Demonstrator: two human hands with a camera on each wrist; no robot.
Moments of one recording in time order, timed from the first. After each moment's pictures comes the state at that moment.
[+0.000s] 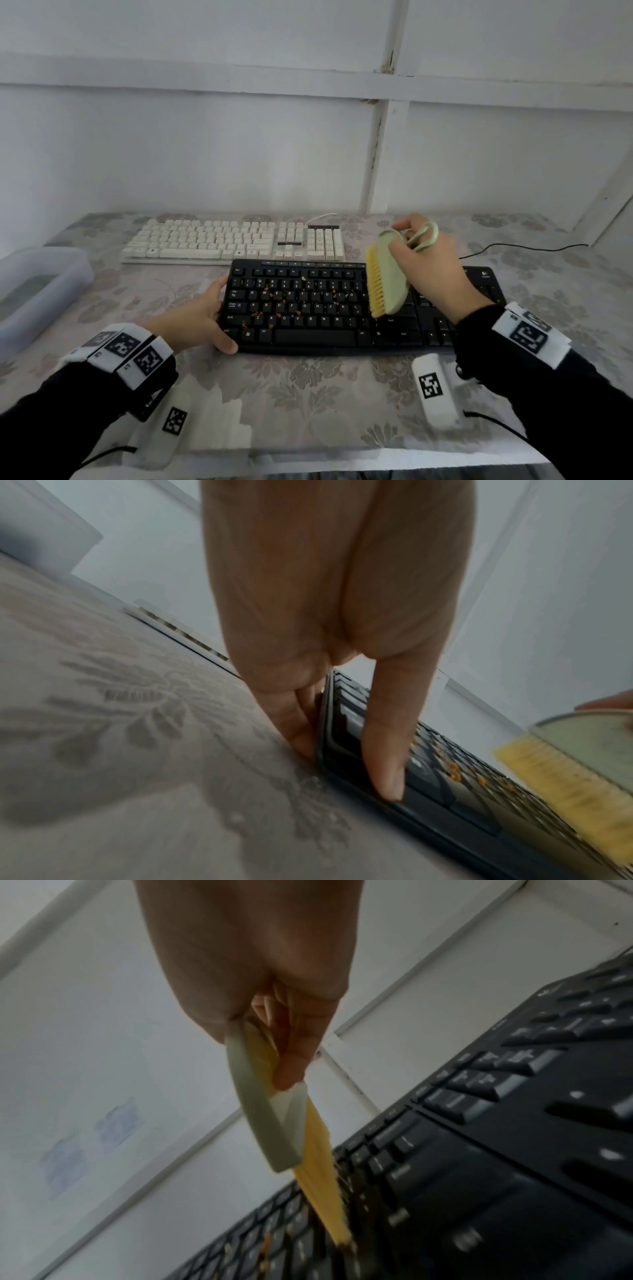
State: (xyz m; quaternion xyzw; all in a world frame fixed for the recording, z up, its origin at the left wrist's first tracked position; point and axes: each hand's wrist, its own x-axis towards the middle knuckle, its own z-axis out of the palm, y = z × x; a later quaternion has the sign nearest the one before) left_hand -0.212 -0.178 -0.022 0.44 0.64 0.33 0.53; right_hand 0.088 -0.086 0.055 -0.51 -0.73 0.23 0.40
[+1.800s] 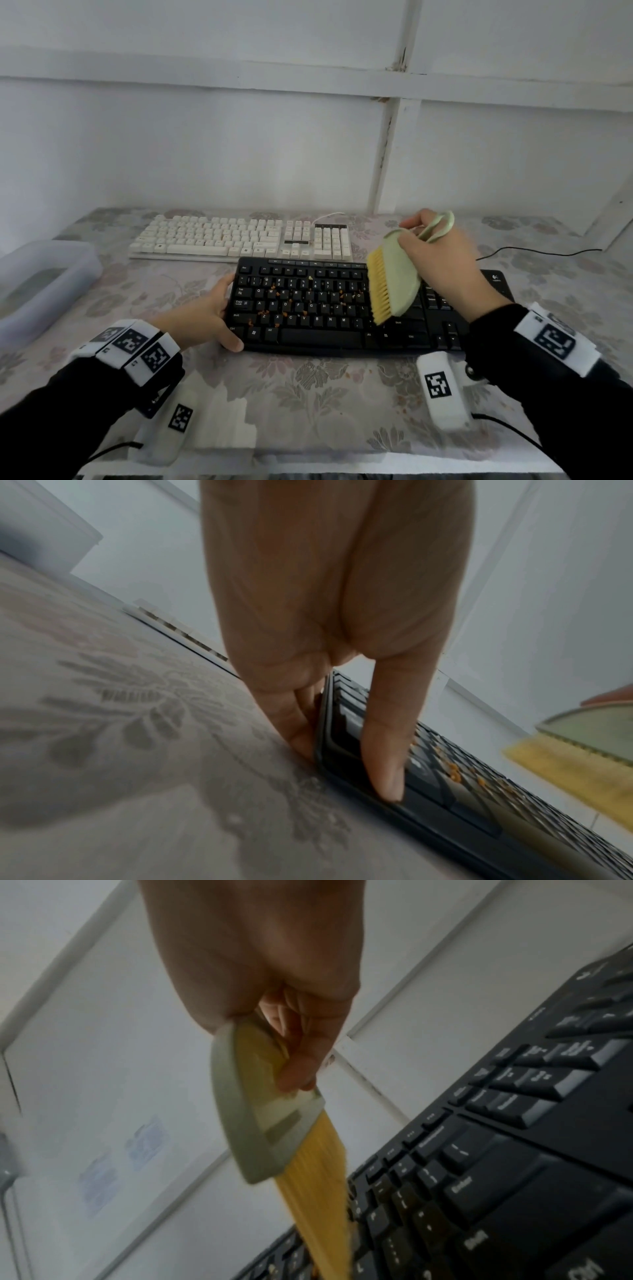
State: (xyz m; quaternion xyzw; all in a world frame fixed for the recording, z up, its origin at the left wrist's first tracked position) left_hand -0.210 -0.178 -0.019 0.45 0.65 0.32 0.52; right_hand 0.084 -0.085 0.065 -0.52 -0.71 0.25 0.41
